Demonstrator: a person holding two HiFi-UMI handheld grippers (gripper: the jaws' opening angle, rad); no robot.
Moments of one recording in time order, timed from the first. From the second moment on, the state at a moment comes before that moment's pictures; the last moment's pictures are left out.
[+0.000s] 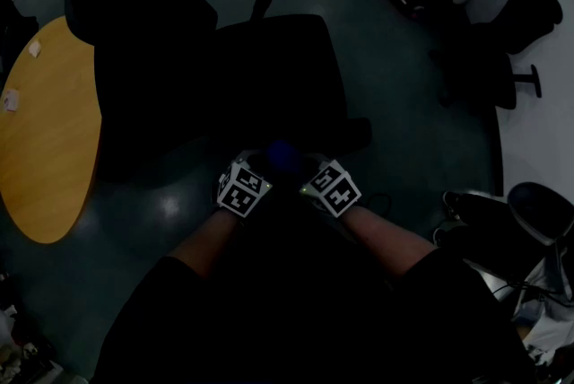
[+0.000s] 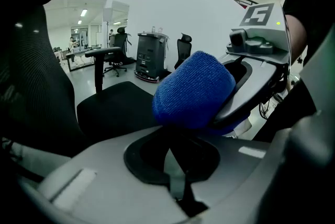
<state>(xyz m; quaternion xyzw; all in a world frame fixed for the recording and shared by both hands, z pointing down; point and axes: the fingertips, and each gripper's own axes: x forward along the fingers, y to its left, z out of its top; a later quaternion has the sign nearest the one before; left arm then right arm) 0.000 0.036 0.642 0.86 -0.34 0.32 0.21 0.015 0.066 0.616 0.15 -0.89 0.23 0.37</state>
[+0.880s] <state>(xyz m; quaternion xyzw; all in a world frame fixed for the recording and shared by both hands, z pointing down) -0.111 0.077 0.562 0.86 -0.44 0.13 0.25 -0.004 0.092 0.533 0.28 -0.89 0.28 0.25</state>
